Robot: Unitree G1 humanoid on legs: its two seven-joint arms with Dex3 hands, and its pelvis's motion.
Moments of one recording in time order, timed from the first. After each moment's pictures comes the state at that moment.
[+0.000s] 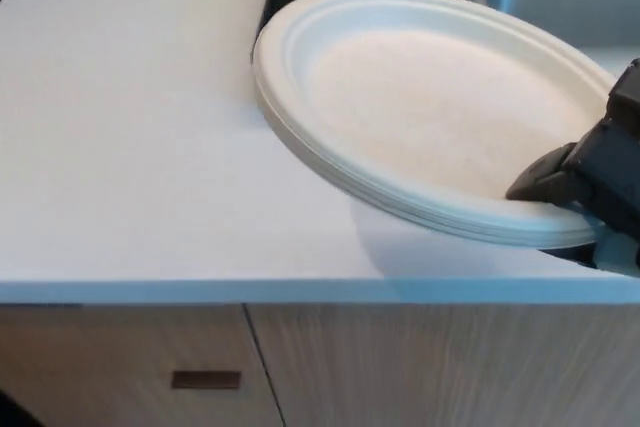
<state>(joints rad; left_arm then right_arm) 0.47 0.11 0.22 0.97 0.00 -0.56 0.17 -0.14 -0.60 0.01 -0.31 -0.89 -0.64 -0.69</state>
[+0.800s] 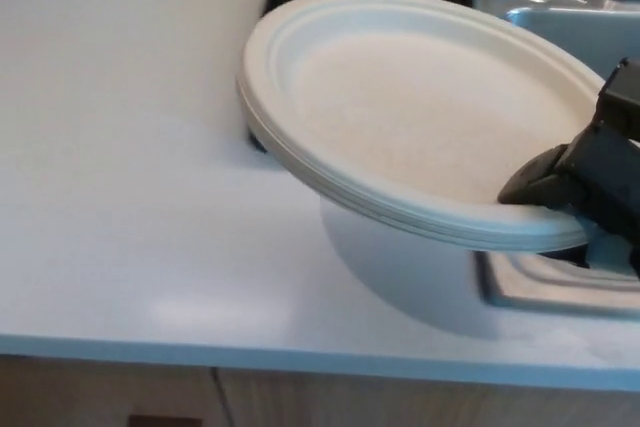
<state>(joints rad) 0.48 0.13 0.23 0.98 0.00 -0.57 0.17 -0.17 -0.55 0.00 -0.28 -0.89 -0.71 -0.67</state>
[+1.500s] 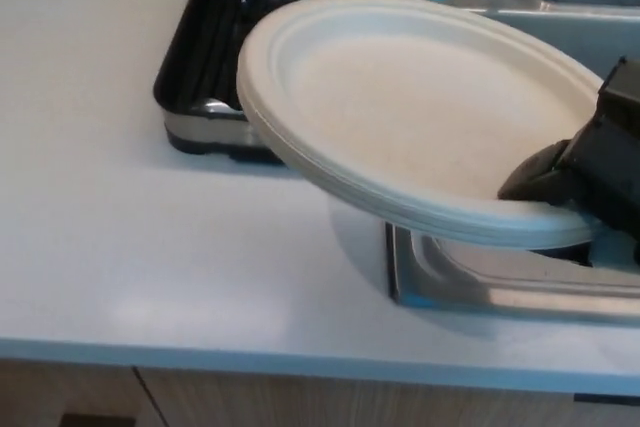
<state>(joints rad) 0.48 0.12 0.23 0.97 -0.01 -0.57 0.17 -0.17 -0.54 -0.03 -0.28 -0.86 -0.73 -0.62</state>
